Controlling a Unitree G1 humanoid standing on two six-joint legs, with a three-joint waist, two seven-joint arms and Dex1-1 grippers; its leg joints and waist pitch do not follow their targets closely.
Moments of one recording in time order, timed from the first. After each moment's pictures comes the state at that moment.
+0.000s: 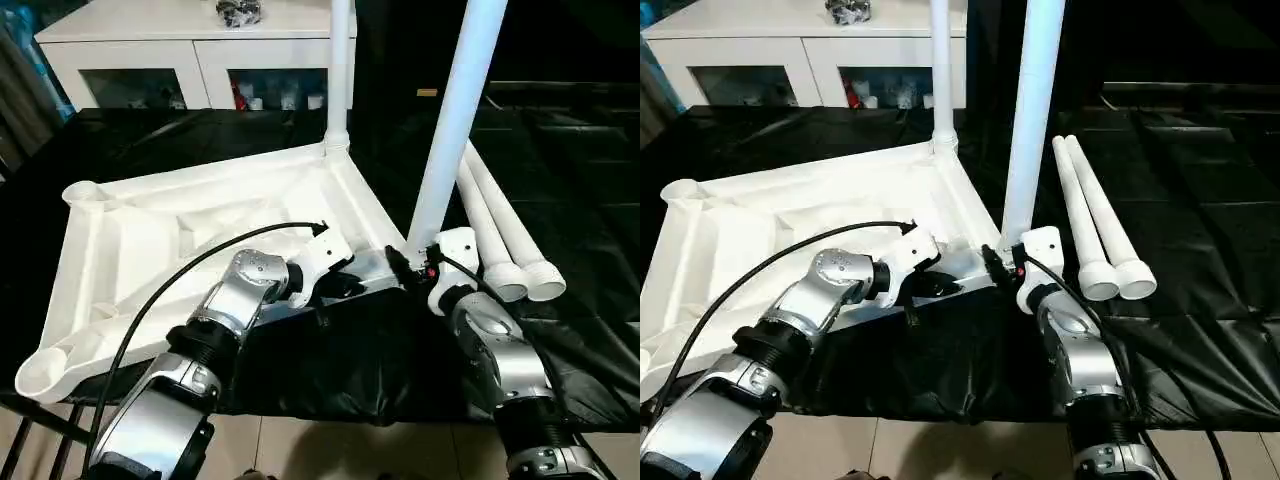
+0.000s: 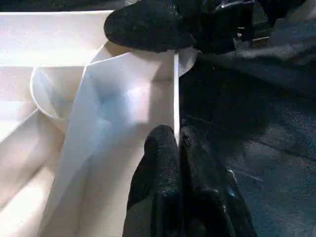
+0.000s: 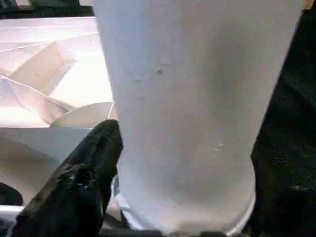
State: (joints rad) left arm -0.70 0.12 -0.28 0.73 0.11 0.14 -0.96; right arm -0.35 -0.11 -0.02 0.44 0.09 0.09 0.36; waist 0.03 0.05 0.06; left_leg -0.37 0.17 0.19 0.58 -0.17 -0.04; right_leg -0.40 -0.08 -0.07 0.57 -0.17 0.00
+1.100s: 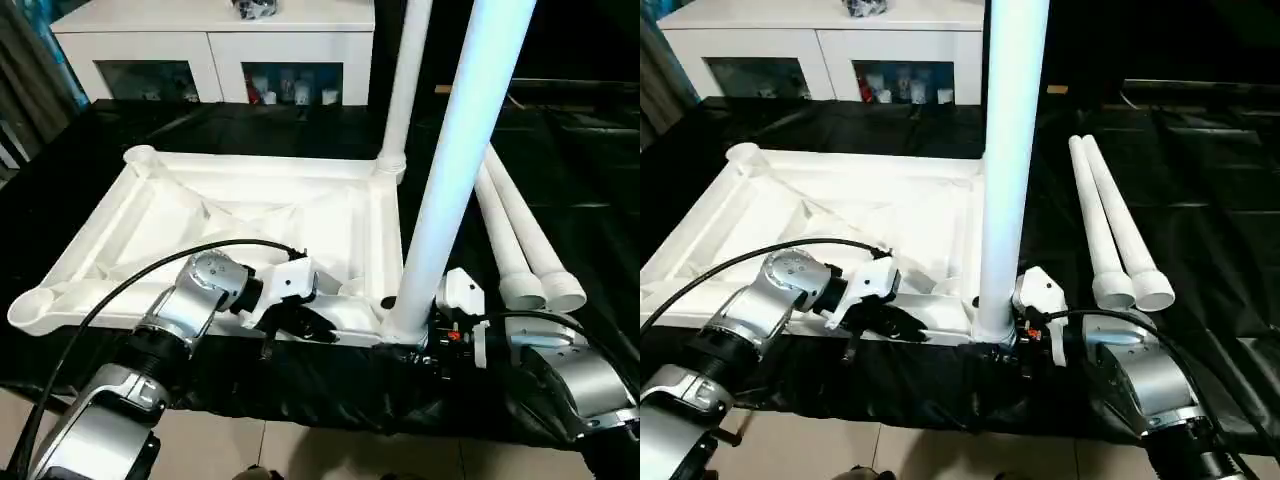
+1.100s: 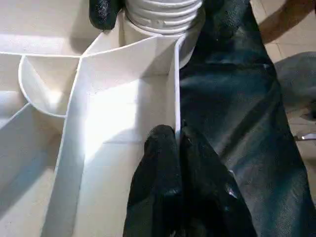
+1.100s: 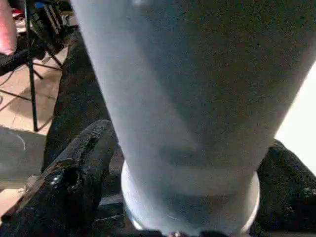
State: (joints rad) left arm -0.62 0.34 -0.36 0.60 0.05 0.00 -1.44; right arm -0.22 -0.49 0.20 0.14 0.23 0.22 1.15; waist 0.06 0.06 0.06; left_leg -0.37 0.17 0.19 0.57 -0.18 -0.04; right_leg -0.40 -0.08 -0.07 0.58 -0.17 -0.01
